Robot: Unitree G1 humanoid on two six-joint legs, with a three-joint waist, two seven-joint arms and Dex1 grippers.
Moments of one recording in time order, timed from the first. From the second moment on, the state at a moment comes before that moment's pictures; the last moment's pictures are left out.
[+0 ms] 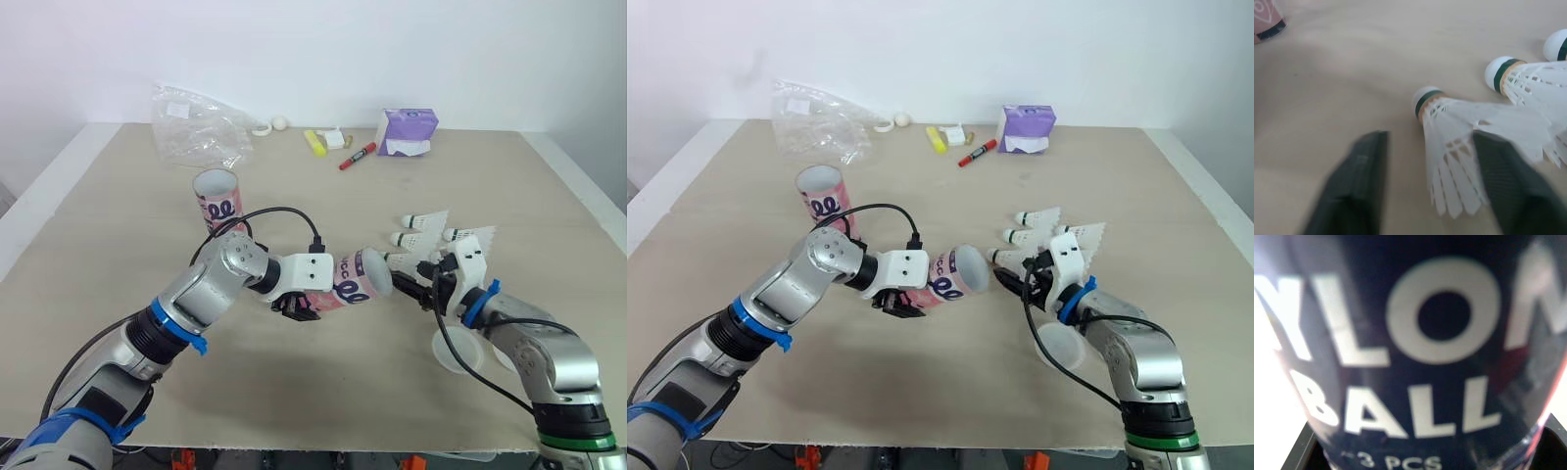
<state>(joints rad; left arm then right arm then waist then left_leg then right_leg) -0.78 0.50 -0.57 -0.13 0.11 0.62 -1.19 -0.24 -0.55 -0.13 -0.19 0.47 0.71 0.52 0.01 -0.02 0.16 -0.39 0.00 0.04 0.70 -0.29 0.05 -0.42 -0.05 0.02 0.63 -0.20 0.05</state>
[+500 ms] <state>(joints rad) -0.77 0.49 -0.57 -0.13 0.11 0.62 -1.18 -0.23 -0.64 -0.15 -0.31 0.47 0.68 0.61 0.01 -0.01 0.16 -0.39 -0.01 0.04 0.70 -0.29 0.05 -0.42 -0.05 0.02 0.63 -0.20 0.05</state>
